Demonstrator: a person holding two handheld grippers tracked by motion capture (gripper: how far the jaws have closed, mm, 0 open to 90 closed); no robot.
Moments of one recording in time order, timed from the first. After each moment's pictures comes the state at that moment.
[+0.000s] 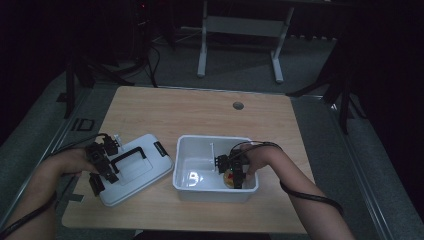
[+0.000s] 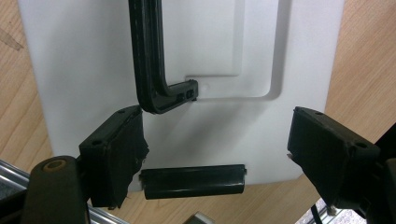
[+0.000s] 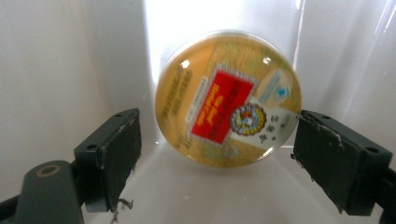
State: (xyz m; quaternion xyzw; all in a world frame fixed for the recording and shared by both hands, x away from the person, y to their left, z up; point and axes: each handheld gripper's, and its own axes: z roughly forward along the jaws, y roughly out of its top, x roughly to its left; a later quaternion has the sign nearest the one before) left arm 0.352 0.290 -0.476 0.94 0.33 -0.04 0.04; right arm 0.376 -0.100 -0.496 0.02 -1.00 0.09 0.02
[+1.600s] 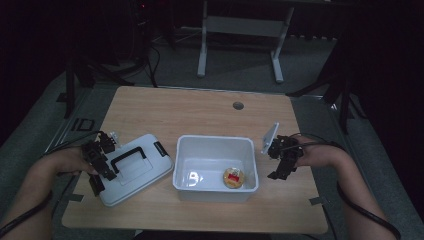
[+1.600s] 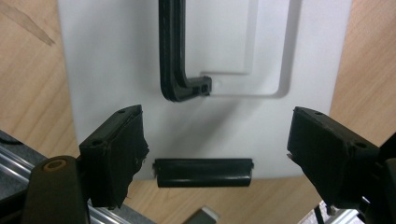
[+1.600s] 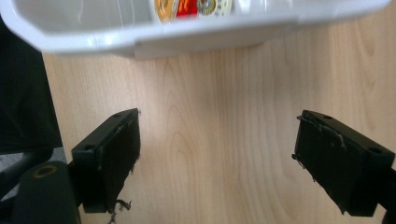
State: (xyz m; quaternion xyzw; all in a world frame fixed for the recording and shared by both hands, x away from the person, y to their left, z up) left arm 0.351 0.296 -0.466 0.94 0.34 -0.02 0.05; right arm 0.364 -0.235 -0.406 -0.06 -0.99 -0.08 -0.03
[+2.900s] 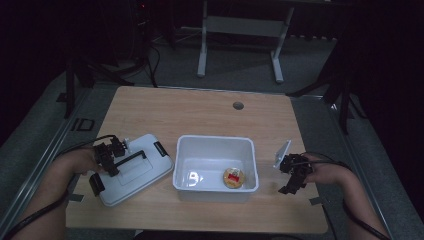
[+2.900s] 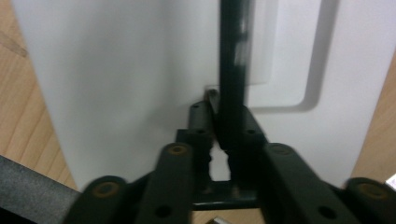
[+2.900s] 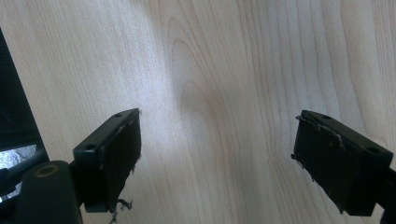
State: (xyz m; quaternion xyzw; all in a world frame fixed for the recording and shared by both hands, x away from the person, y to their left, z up) left arm 0.363 0.275 -0.492 0.94 0.33 -0.03 -0.02; right arm 0.359 -0.286 -0.475 -0.11 -0.99 -0.07 0.01
